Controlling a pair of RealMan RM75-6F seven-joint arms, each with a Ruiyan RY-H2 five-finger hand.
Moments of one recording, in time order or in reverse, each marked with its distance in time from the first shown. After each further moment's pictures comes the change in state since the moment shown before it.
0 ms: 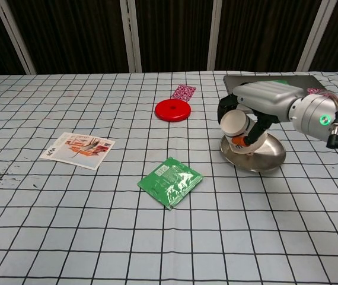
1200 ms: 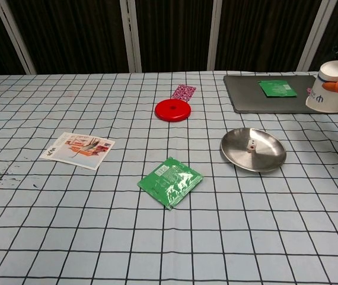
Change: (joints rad) left arm 0.000 -0.016 -0.002 -0.014 -0.015 -0.006 0.059; right arm -0.185 0.174 0.085 0.156 0.030 0.053 0.600
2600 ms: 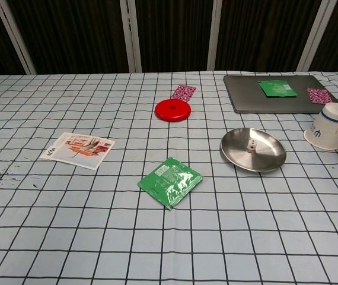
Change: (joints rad) left arm -0.008 -0.002 -0.005 -0.001 -0.013 -0.014 -0.002; right arm -0.086 0.101 -0.013 -0.050 -0.133 0.090 0.340
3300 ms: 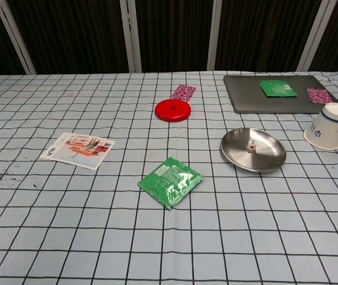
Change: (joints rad) left arm 0.016 0.036 0.004 0.010 0.025 0.043 -0.120; right arm -0.500 0.261 -0.255 -0.488 -0.148 0.573 -0.880
